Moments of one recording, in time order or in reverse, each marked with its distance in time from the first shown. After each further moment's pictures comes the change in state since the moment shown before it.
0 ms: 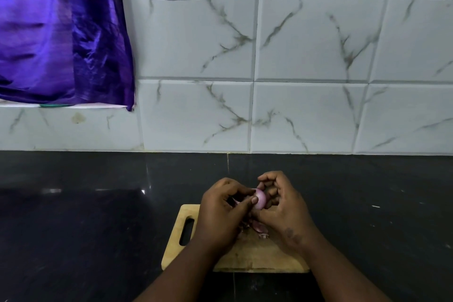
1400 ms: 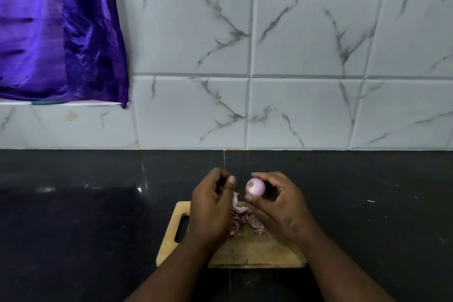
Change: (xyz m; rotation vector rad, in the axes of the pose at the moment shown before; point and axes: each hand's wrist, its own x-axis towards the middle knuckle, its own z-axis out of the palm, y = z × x) left_hand 0.005 0.000 0.002 -0.029 0.149 -0.087; right_hand 0.007 0.005 -0.001 -0.041 0.078 -0.016
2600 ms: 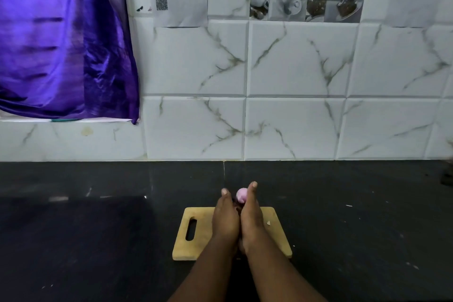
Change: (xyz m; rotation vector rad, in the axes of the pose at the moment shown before) left_hand -0.022 0.038 0.020 -0.339 -0.035 -0.716; right_hand -0.016 -0.051 0.075 0.596 0.199 0.697
